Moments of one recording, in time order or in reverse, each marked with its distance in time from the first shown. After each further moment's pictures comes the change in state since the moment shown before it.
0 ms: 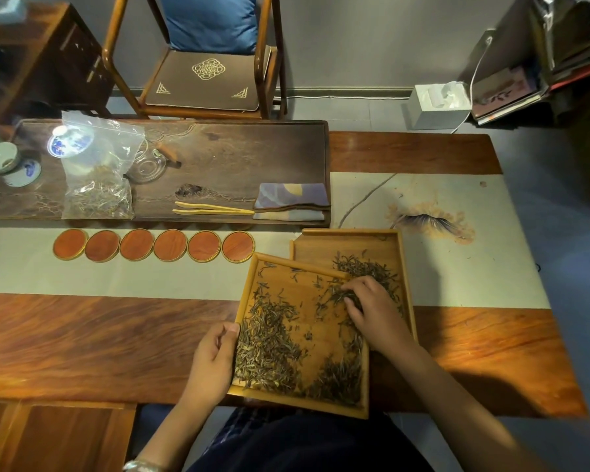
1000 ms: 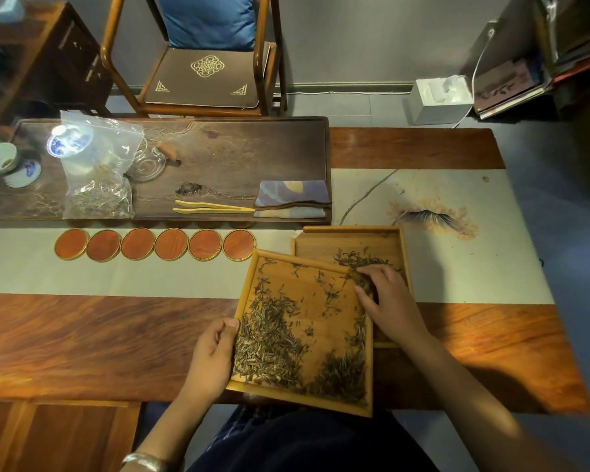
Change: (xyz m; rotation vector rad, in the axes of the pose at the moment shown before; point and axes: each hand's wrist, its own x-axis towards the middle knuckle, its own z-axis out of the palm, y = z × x) left_hand 0.004 0.004 -0.005 -0.026 -0.019 -0.038; right_hand 0.004 0.017 -0.011 -0.002 0.093 0.061
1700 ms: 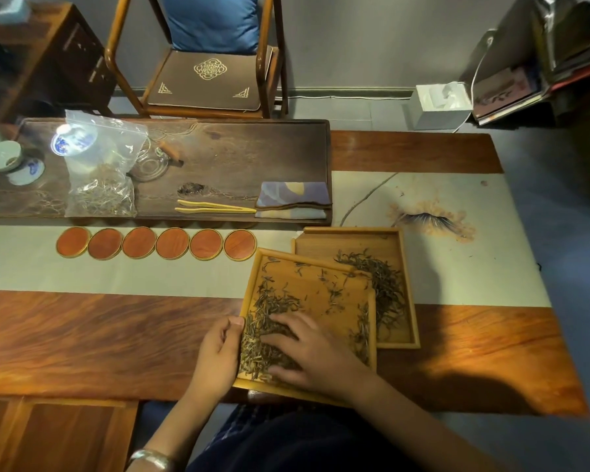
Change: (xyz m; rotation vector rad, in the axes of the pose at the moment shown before) left_hand -0.001 0.001 0.009 -0.041 0.013 0.019; right_hand -0.043 -0.096 0.041 -0.121 -0.376 -0.516
